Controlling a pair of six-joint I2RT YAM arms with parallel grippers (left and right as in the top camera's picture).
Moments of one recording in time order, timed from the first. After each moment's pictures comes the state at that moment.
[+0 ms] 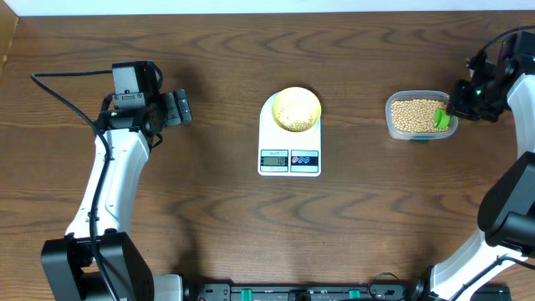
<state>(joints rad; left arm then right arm) 0.09 1.55 1.15 -0.55 -0.04 -0.15 -0.31 1.95 1.61 -1.01 -0.24 -0.03</state>
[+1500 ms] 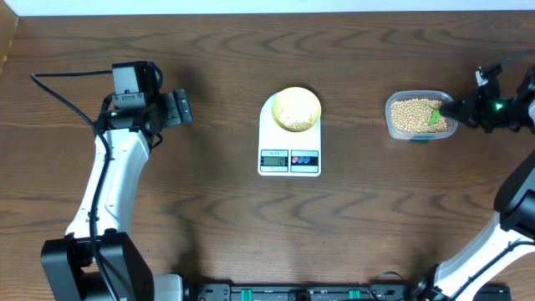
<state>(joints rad) 0.09 1.55 1.15 -0.55 -0.04 -0.15 -0.50 2.09 1.56 -0.97 -0.80 -0.18</state>
